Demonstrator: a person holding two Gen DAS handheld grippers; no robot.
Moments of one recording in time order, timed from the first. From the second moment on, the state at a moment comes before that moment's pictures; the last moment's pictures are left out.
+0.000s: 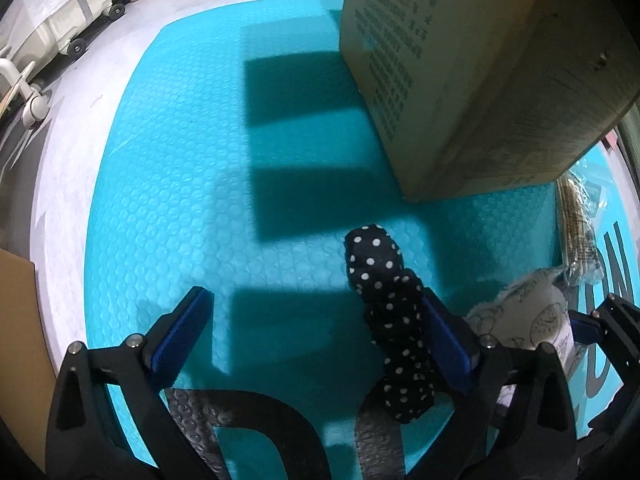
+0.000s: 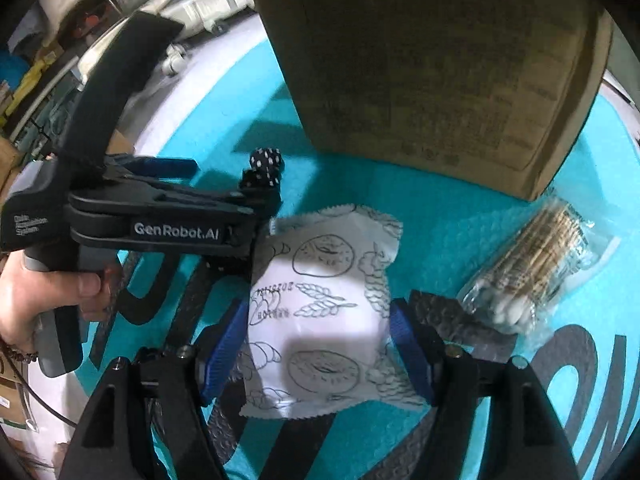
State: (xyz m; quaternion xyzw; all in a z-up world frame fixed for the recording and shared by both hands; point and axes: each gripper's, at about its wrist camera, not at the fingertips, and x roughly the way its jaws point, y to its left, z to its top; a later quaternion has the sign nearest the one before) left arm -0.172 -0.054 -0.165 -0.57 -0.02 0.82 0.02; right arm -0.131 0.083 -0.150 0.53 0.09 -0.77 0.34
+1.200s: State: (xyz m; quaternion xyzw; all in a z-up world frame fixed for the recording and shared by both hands) left arm -0.053 -0.021 -0.096 -0.56 0.01 0.82 0.11; right arm -0.062 0.149 -0.116 0.56 0.00 -0.76 0.33
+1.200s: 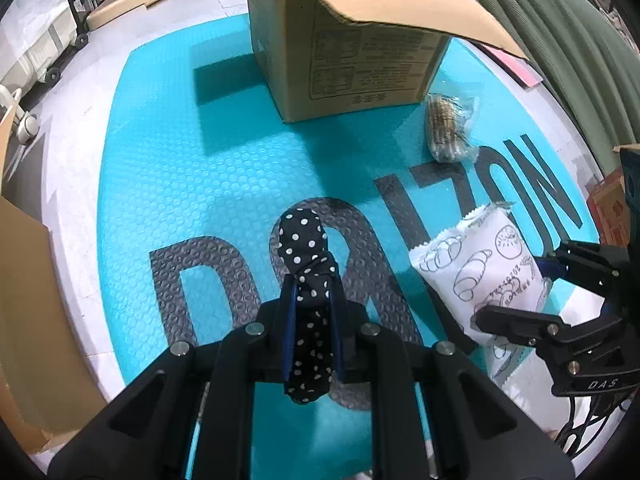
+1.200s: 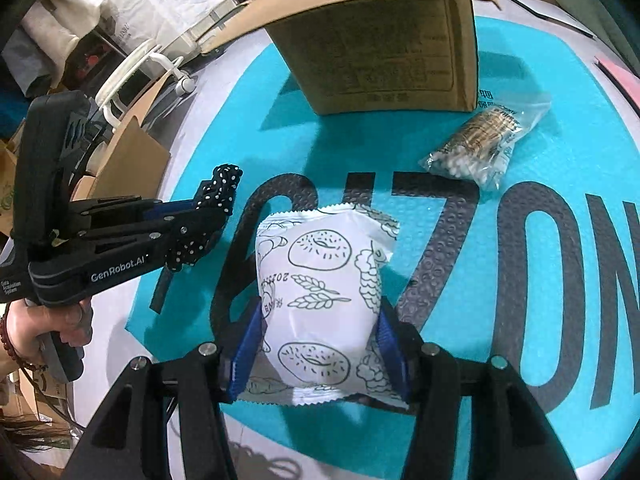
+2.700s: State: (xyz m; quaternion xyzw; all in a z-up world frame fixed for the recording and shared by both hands) left arm -0.102 0.019 0.052 -0.46 0.07 0.87 0.16; right arm -0.105 0.180 0.044 0.45 -0.02 -0.82 0.35
